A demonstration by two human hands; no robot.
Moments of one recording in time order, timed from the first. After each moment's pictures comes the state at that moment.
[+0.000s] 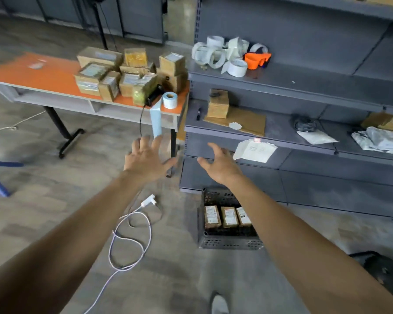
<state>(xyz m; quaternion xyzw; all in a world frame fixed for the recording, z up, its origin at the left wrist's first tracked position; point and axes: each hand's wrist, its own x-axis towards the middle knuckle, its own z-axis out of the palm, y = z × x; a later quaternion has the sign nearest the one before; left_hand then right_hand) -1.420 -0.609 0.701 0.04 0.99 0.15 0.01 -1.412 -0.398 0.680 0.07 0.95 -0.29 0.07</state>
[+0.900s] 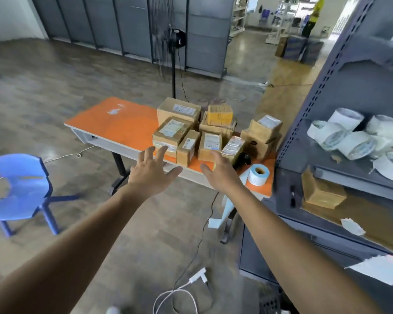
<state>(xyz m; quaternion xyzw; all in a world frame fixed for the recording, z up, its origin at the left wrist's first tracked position) -1.786 -0.897 0.719 -0.07 0.98 0.19 -0.04 -1.836 -0.700 0.696 -0.05 0.94 -0.34 0.05</state>
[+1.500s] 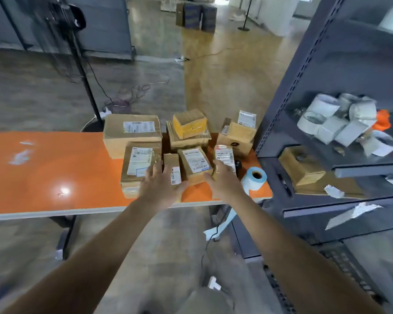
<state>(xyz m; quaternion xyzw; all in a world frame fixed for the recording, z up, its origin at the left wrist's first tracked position) -2.049 -0.960 0.666 0.19 0.96 0.19 0.09 -1.999 -0.770 0.660 0.22 0.92 -0.32 0.00</state>
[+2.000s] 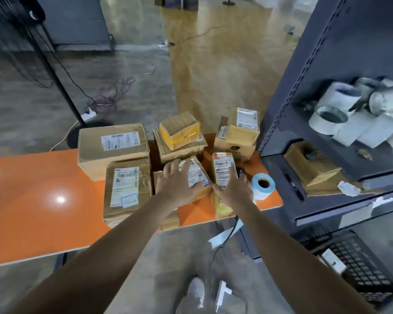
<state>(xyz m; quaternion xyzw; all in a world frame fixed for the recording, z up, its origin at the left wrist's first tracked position) -2.148 -0.864 0.643 0.27 0.94 0.14 0.14 -2.073 -0.701 0.598 0.37 0.90 -0.22 0.08</state>
